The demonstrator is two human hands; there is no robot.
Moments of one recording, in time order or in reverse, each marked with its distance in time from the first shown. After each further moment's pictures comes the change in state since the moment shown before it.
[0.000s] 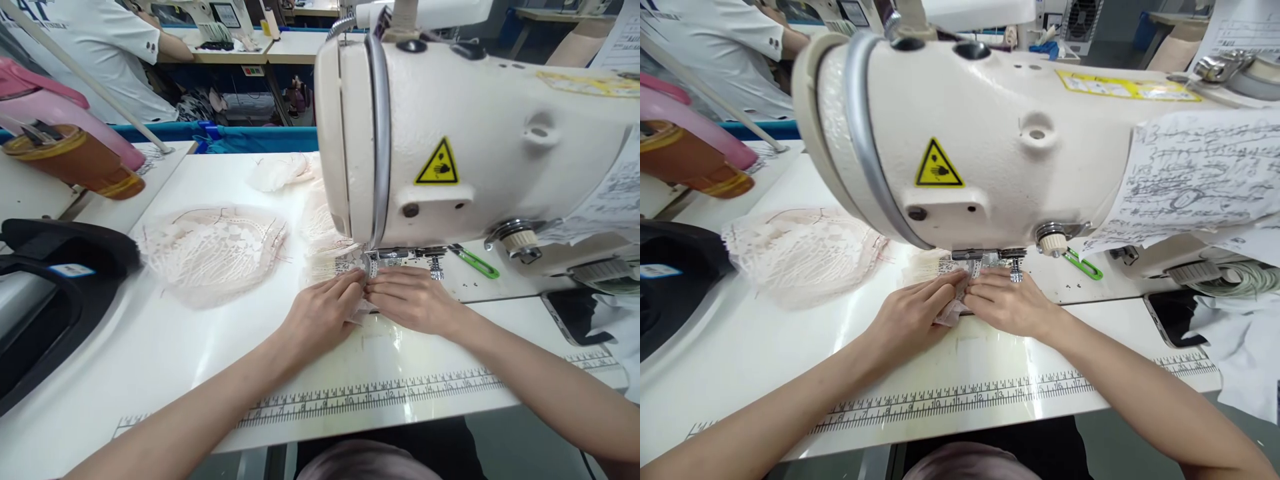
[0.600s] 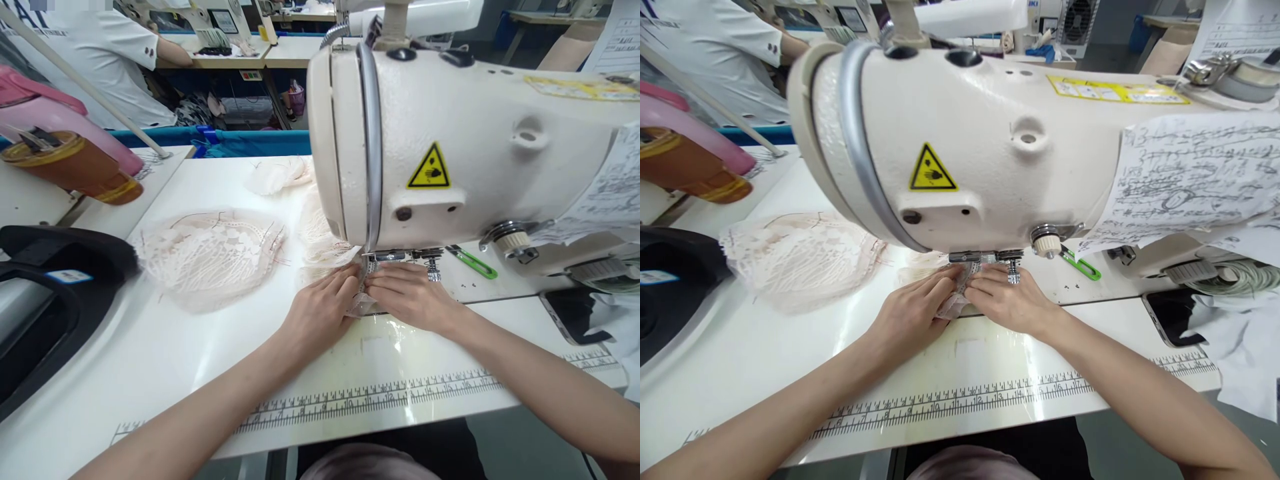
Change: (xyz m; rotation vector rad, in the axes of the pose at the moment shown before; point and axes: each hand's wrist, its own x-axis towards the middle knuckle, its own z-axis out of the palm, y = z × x) left_hand 0.006 -0.002 0.002 0.024 -0.007 -0.082; right_hand 0.003 0.004 0.000 0.020 -0.076 0.095
